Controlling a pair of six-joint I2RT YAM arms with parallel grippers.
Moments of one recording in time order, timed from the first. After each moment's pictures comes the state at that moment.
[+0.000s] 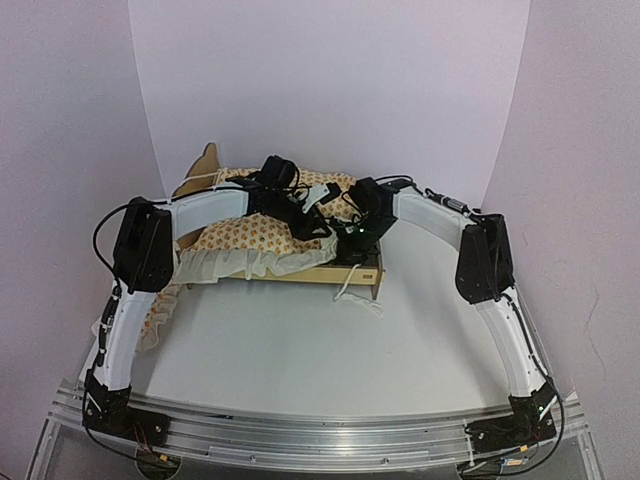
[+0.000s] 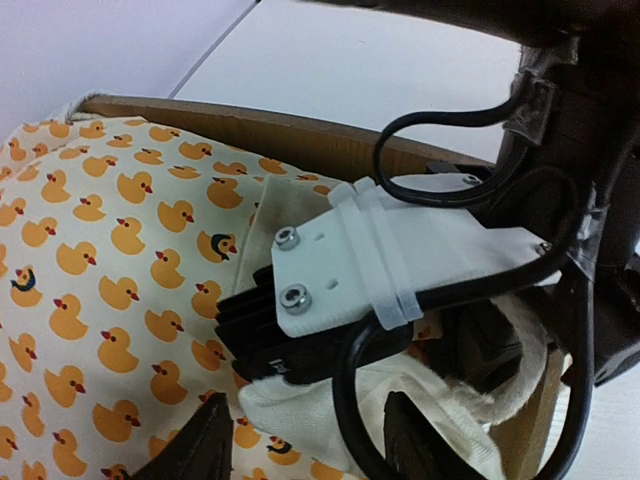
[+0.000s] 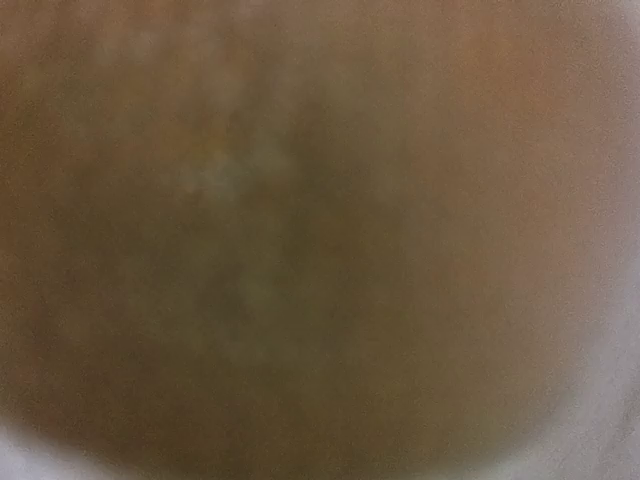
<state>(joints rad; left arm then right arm) -0.62 2.34 2.08 -0.44 0.46 0.50 0.57 2.52 2.35 -1.11 -0.47 0.13</state>
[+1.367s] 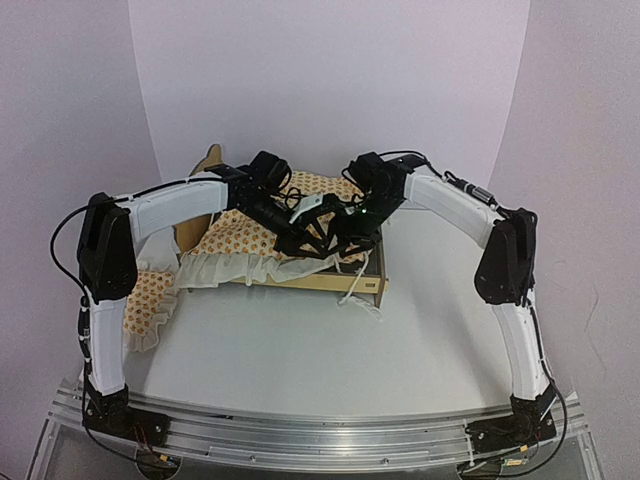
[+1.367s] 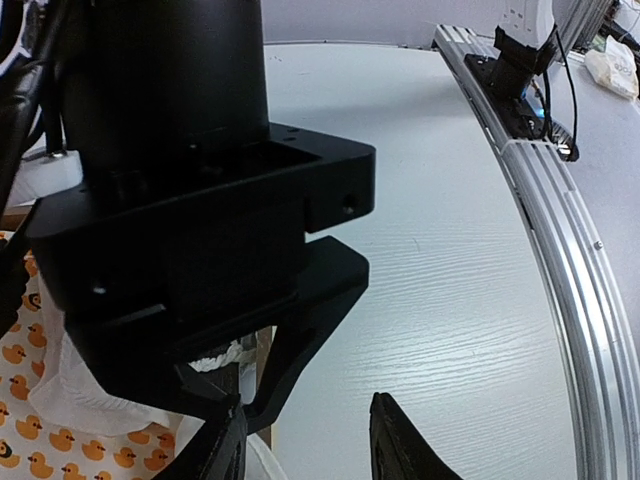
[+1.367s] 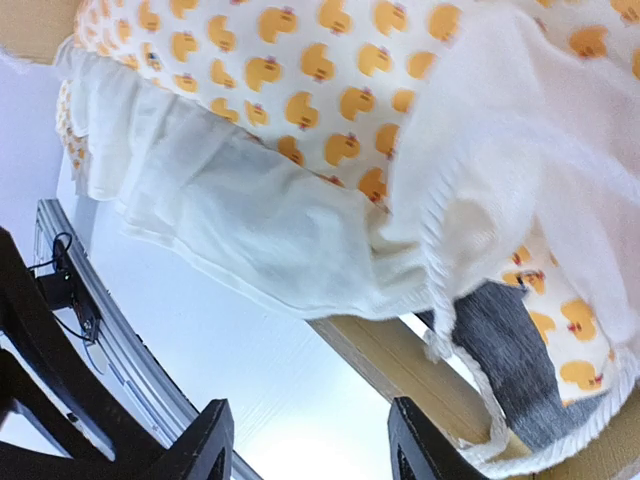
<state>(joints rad) -0.67 2.06 1.88 -0.74 0.79 0.73 0.63 2.33 2.33 -1.19 -0.49 0.20</state>
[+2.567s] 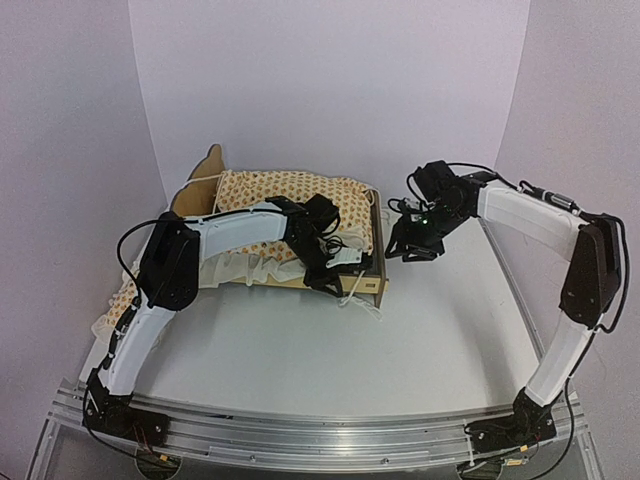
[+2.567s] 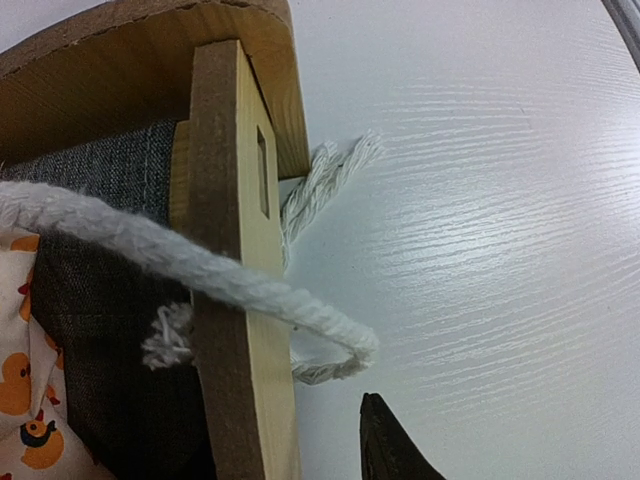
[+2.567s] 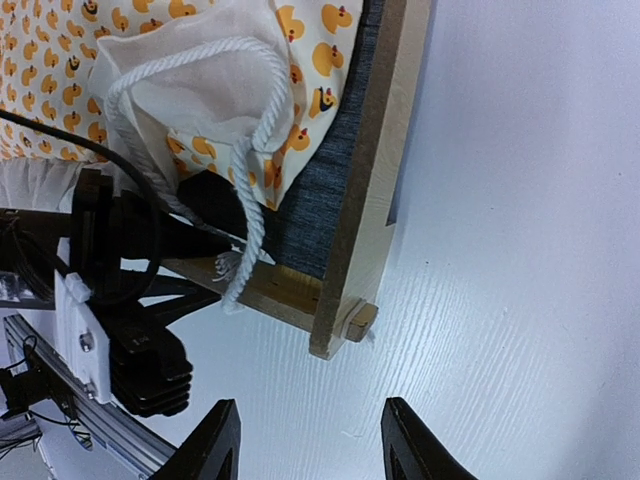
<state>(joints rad) -0.81 2.44 2.17 -0.87 0.45 0.87 0.50 1.77 1.56 -0.90 -0.25 0.44</state>
